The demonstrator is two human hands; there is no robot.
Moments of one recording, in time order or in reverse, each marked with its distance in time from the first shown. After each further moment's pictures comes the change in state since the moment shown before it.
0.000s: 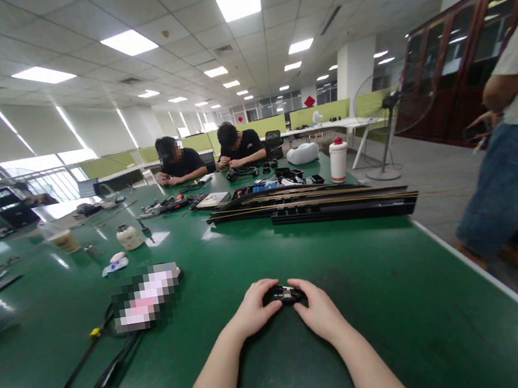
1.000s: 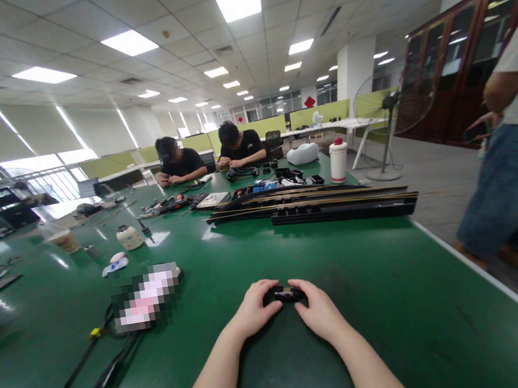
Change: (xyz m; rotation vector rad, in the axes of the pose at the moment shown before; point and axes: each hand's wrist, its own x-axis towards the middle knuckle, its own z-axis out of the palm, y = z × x) left_hand 0.001 -0.003 -0.001 0.001 -0.008 0.008; right_hand 0.002 0.000 0.001 -0.010 0.011 -0.004
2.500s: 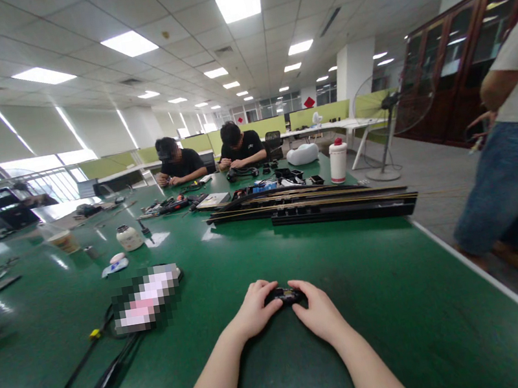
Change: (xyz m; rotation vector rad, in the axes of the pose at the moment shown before) left_hand -0.001 0.001 0.002 0.060 -0.039 -0.025; right_hand -0.002 0.001 0.000 -0.011 -0.018 0.002
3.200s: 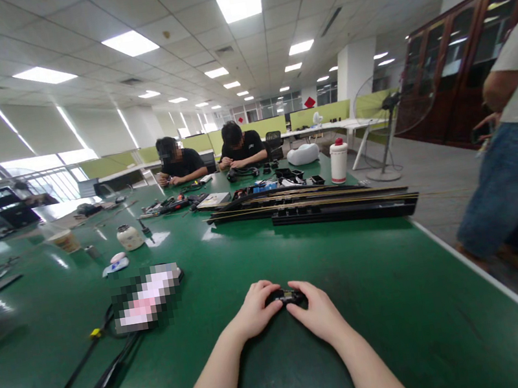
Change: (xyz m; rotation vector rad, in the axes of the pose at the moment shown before) left_hand -0.001 0.001 -0.003 0.011 -0.008 0.043; right_hand -0.002 -0.007 -0.002 0.003 -0.011 0.009
